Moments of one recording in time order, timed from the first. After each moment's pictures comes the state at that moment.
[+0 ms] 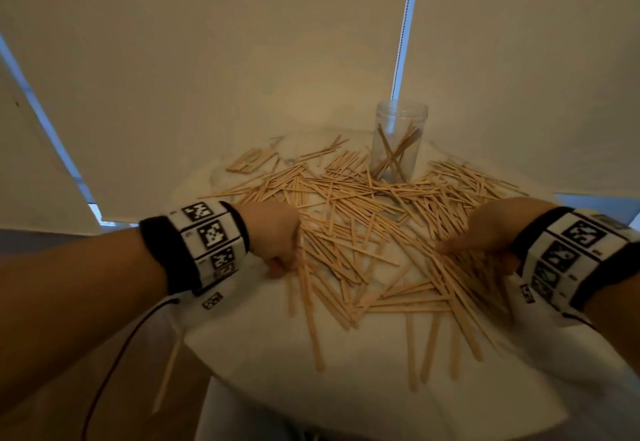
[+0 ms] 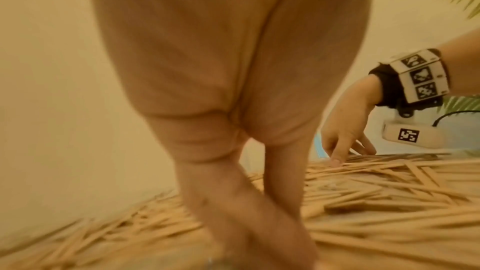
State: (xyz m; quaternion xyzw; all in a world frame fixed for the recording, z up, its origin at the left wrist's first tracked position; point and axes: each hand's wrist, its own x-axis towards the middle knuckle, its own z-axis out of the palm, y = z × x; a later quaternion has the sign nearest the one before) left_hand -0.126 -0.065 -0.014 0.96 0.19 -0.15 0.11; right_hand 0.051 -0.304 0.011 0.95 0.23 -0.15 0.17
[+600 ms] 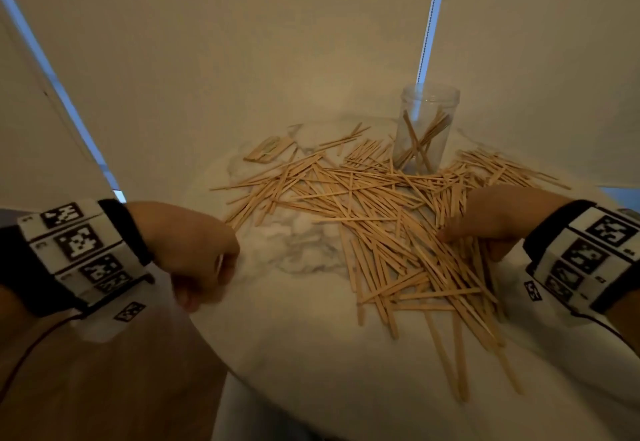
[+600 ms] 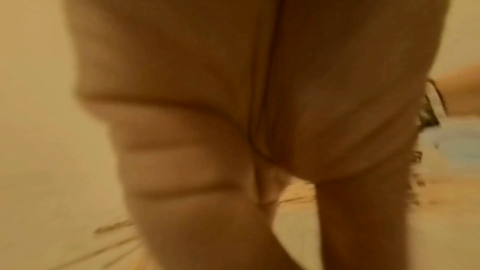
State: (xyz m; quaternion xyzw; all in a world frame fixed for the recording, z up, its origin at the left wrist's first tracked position) left_hand -0.213 -0.023 0.006 0.89 0.26 -0.33 0.15; right_hand 0.054 -0.268 0.001 0.95 0.24 -0.18 0.02
